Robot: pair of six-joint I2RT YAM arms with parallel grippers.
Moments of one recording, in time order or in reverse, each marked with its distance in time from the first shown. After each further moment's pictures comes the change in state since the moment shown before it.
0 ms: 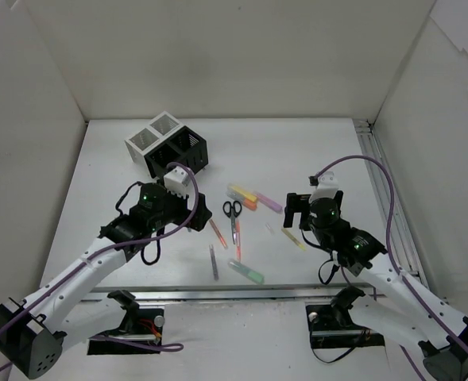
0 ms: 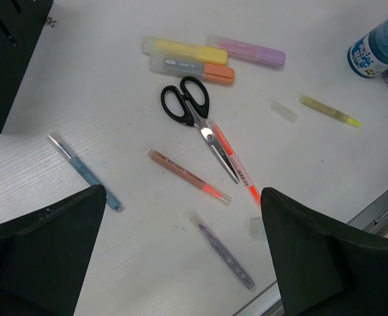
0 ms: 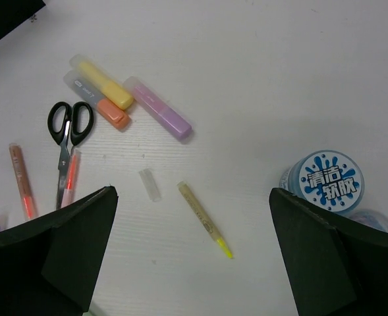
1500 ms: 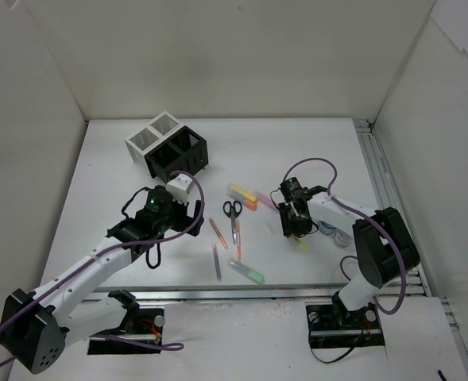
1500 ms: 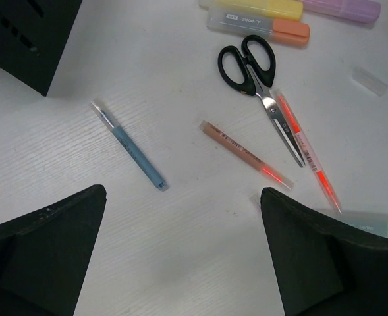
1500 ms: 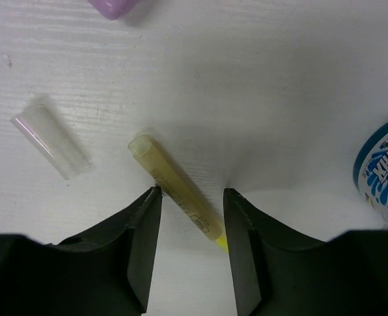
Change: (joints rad) left arm -0.005 0.026 -0.087 0.005 -0.142 0.080; right arm -0.209 0.797 0.204 -0.200 -0.336 -0.059
